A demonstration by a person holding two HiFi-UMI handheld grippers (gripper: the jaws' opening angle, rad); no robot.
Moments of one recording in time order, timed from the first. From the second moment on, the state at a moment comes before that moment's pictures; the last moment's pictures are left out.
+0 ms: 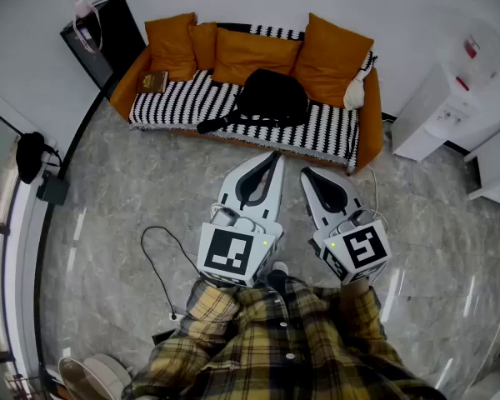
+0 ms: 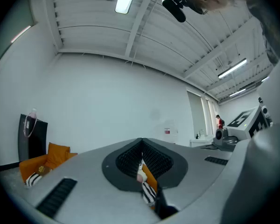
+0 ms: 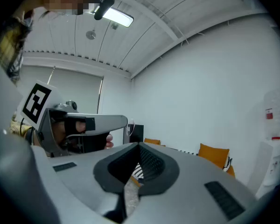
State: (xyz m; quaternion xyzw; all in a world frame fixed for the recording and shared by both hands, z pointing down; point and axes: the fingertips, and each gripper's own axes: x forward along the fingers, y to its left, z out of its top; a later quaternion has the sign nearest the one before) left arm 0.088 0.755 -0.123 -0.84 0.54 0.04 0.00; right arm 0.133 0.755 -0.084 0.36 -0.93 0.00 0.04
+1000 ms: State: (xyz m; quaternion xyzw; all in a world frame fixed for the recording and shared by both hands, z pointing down) left arm 0.119 0.752 -0.120 -0.80 0.59 0.00 0.03; right arm 0.173 0.746 -0.078 0.33 -0.94 0.00 0.02
